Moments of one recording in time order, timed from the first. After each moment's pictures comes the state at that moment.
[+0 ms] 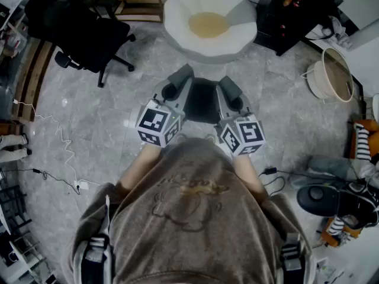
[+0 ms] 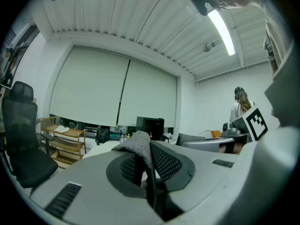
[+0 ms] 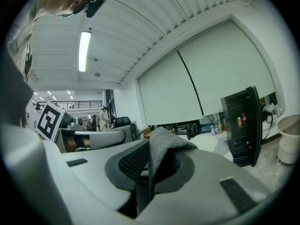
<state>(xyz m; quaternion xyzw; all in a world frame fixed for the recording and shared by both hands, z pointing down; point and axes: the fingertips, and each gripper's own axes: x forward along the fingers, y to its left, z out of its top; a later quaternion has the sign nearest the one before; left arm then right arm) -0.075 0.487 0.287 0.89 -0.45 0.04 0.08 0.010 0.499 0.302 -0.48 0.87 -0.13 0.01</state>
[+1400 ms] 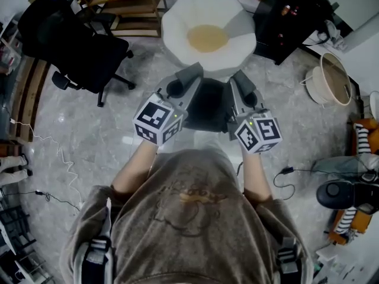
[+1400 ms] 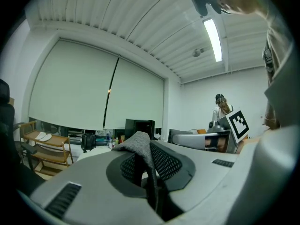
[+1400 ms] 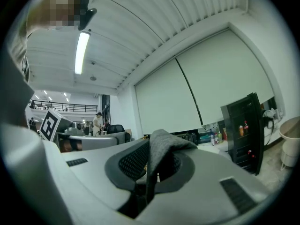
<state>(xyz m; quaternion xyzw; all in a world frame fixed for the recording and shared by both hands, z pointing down) -0.103 0.411 0.263 0.93 -0.36 0.04 0.06 -0.010 0.413 0.271 -0.51 0.86 -0.10 0.05</state>
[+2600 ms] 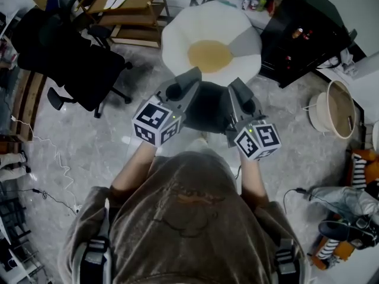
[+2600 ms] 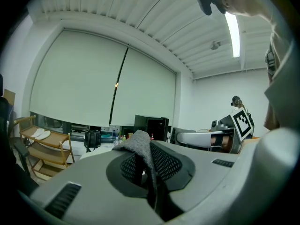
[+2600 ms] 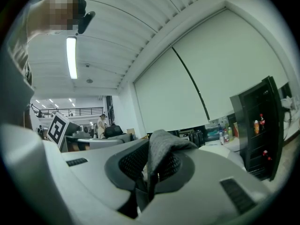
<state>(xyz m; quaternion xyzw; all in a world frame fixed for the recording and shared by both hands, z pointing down) -0.055 0.210 0.274 0.91 -0.39 0.06 0.09 0.037 0.217 0.276 -0.46 0.88 -0.13 0.04</state>
